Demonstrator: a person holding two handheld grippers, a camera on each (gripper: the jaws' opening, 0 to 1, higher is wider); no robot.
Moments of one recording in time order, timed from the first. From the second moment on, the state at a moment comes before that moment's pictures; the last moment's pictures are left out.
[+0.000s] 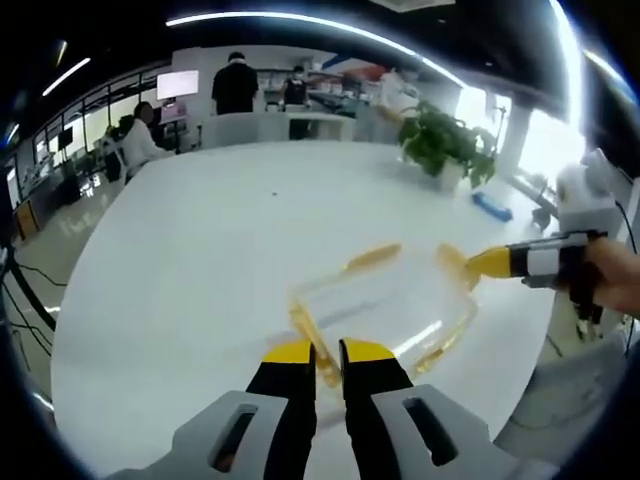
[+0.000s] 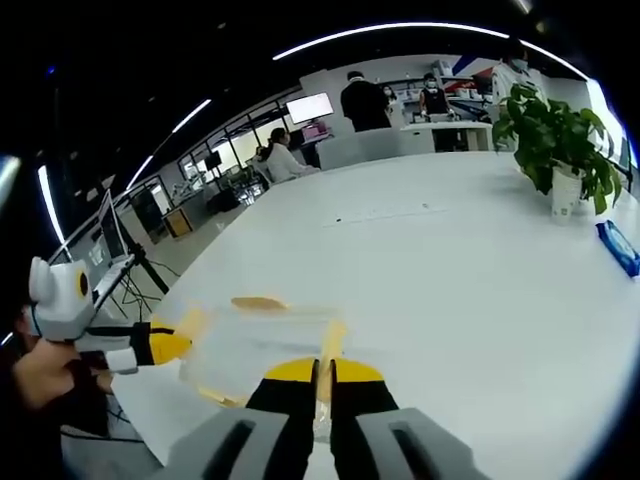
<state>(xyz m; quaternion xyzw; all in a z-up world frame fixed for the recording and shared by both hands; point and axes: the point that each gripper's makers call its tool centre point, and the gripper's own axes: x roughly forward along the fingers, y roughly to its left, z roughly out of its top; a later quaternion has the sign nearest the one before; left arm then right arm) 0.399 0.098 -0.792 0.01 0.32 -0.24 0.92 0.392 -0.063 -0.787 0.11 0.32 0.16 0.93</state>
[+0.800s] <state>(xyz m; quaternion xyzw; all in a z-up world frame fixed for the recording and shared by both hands) 0.398 0.097 -0.802 -0.01 0.32 -0.24 0.91 0.390 -0.064 -0.794 0.11 0.32 0.16 0.93</state>
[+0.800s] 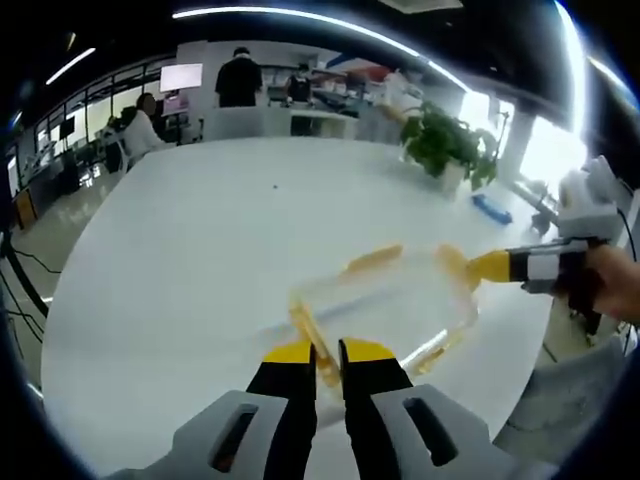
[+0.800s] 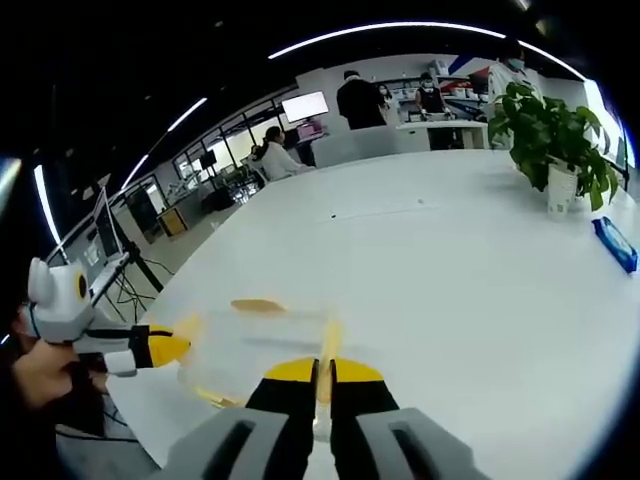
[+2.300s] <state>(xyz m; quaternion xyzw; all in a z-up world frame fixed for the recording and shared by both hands) 0.395 0.099 -0.813 -0.07 0.36 -0.27 0.89 0.394 -0.063 -0.810 0.14 0.35 0.18 0.91</state>
